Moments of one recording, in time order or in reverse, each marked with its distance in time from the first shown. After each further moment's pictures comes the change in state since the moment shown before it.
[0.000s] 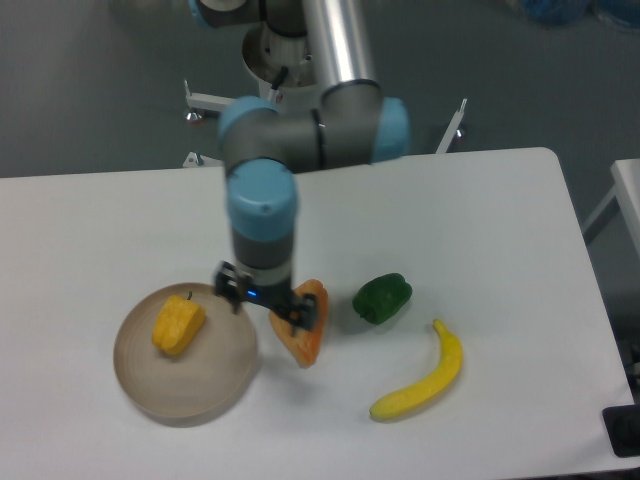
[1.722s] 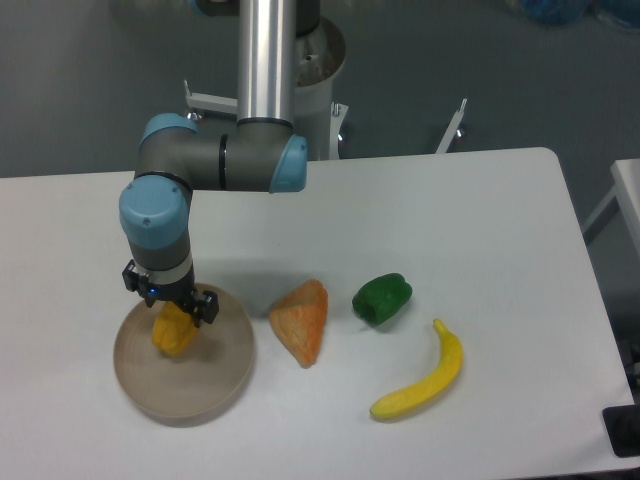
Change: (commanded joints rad) arm -0.108 -0.071 -0.057 0.161 0.011 -0.017
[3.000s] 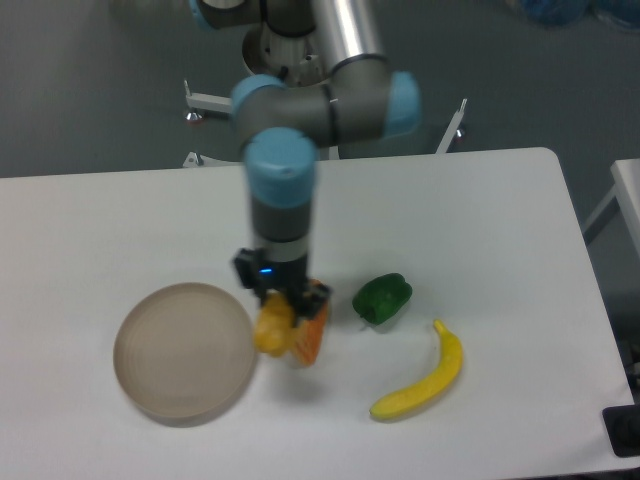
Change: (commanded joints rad) arm 0.385 0.091 0.124 -0.114 0.006 0.561
